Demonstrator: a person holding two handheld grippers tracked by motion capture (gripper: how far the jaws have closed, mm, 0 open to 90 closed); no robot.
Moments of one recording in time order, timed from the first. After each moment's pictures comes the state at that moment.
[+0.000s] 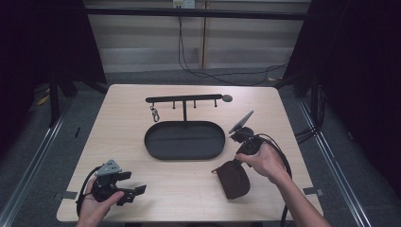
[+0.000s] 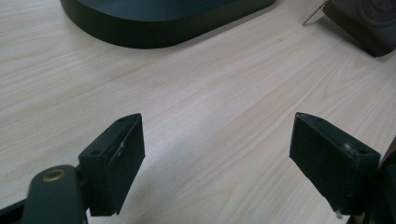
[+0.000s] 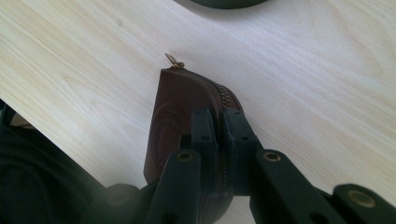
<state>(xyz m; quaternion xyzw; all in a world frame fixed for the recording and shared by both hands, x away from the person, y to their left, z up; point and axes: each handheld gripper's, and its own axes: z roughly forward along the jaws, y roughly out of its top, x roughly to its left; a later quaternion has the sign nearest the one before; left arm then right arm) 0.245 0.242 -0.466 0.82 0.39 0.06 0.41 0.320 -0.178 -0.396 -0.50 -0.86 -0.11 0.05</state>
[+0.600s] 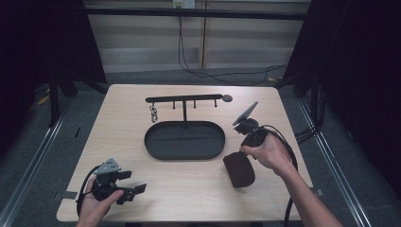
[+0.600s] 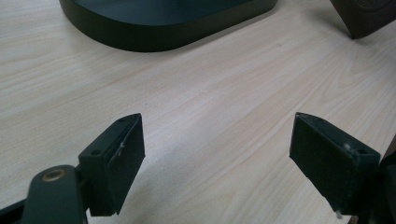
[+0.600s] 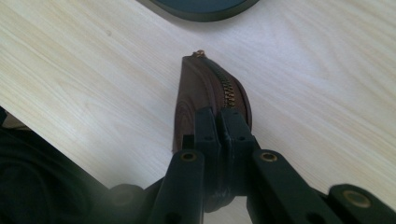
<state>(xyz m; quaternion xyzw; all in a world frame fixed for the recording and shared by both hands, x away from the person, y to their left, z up) 0.247 0.243 -0.467 0.82 0.39 0.05 0.42 0.328 -0.185 -0.370 -0.50 -0.86 -0.10 0.03</state>
